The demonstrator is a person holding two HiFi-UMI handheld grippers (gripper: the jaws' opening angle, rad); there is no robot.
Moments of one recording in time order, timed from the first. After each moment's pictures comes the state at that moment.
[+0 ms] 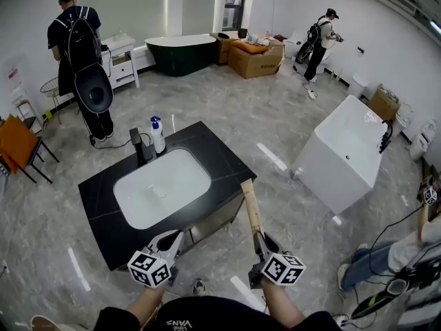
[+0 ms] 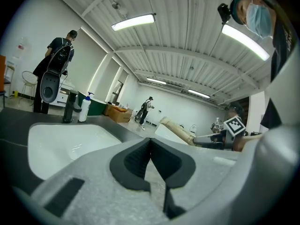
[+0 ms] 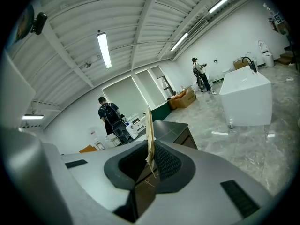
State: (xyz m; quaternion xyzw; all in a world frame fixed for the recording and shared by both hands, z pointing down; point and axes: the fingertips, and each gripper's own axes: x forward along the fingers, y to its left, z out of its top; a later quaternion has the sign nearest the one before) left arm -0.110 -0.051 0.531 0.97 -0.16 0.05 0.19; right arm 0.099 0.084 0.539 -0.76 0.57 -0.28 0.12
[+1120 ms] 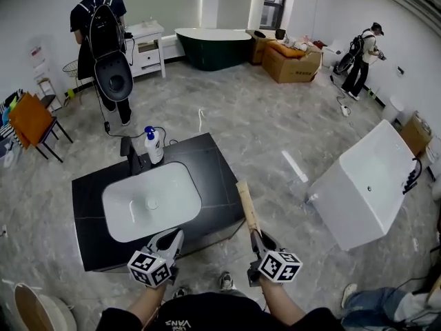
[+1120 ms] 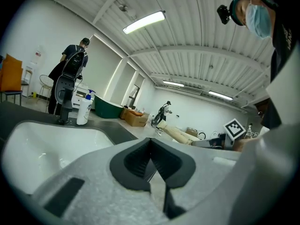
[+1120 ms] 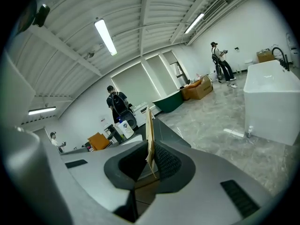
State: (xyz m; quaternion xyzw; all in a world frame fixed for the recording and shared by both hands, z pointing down) left arm 0.037 -0.140 0.540 0.94 -0.28 0.03 0.20; right arm 0.265 -0.058 0.564 -0.69 0.65 -0.31 0.05
